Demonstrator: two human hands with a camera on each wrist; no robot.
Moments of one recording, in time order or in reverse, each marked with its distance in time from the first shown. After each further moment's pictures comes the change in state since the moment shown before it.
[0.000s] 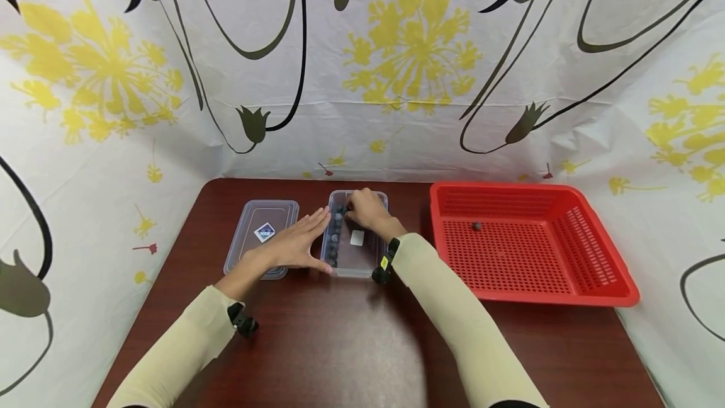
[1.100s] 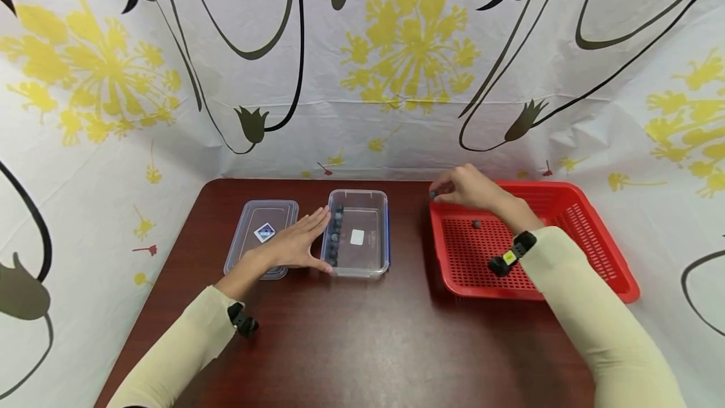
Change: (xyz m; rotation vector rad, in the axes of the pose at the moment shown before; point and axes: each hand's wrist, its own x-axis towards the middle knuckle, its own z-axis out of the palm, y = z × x) left_hand 0.000 0.000 -0.002 -0.011 -0.013 -0.005; right_hand -0.113 0.121 -0.161 0.053 0.075 -0.295
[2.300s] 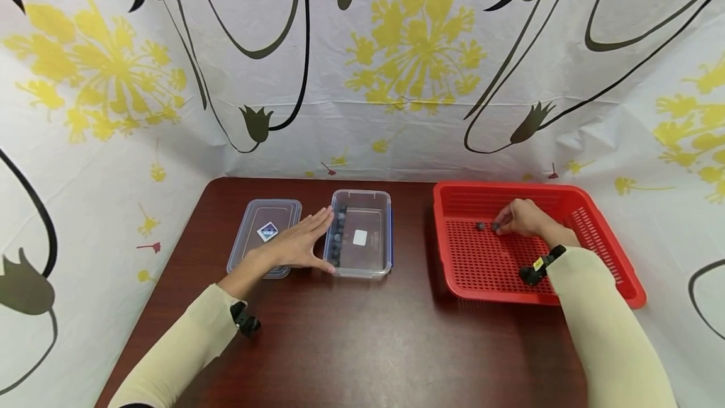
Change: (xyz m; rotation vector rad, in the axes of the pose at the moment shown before) left_hand 0.000 0.000 0.001 -0.007 -0.001 -0.003; right_hand -0.117 0.116 0.023 0.044 -0.275 0.514
